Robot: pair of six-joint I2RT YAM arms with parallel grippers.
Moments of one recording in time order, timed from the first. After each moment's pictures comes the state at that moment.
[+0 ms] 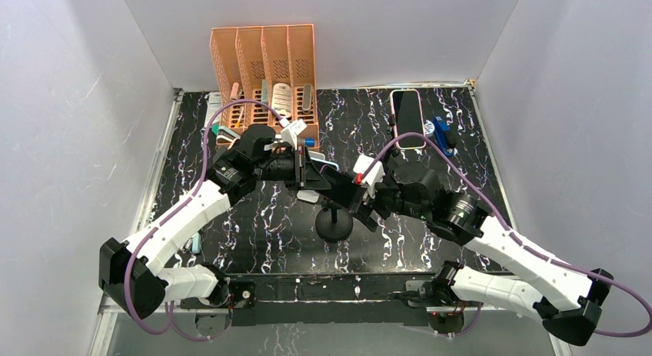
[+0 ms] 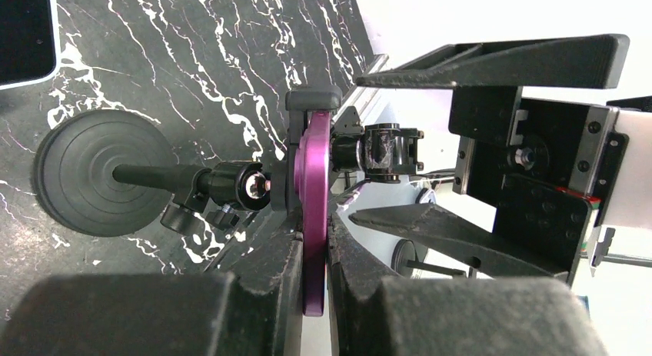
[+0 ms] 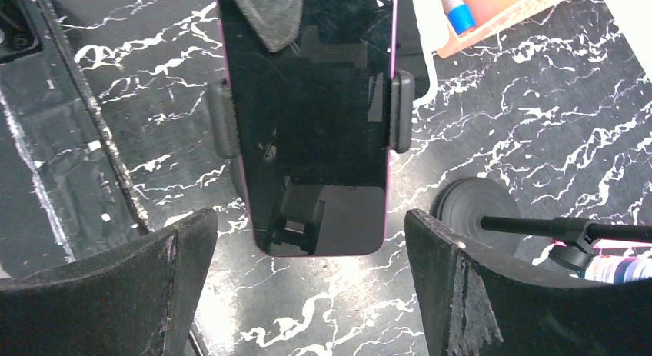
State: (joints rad) left arm -0.62 1.23 1.05 -0.37 0.62 -0.72; right arm 0.96 0.87 0.95 -0.57 -0.09 -0.24
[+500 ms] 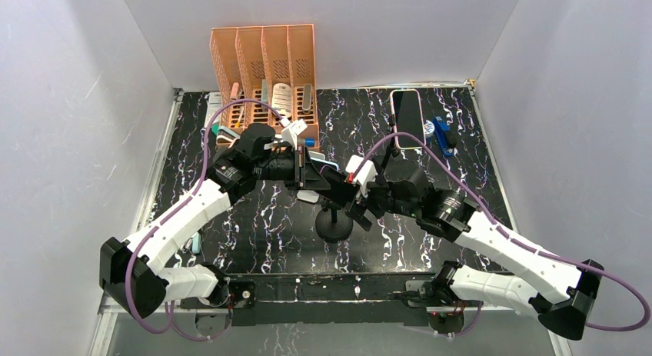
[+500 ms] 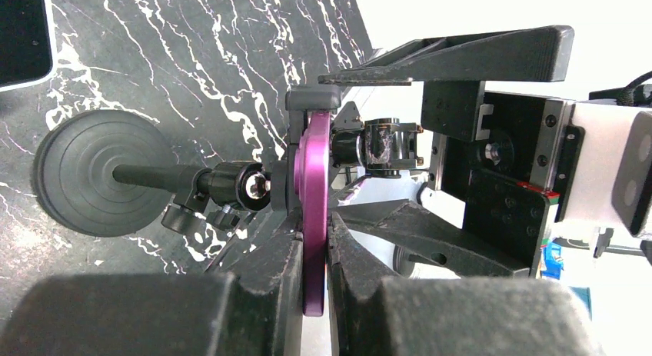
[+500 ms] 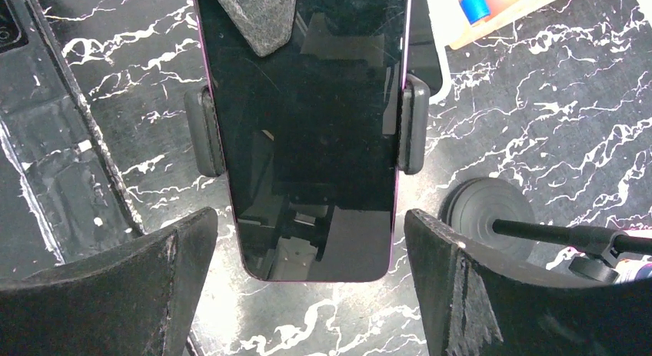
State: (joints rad) left arm -0.61 1.23 1.05 -0.38 0.64 -0.69; right arm 0.96 0.94 0.93 -0.53 -0.08 -0.23
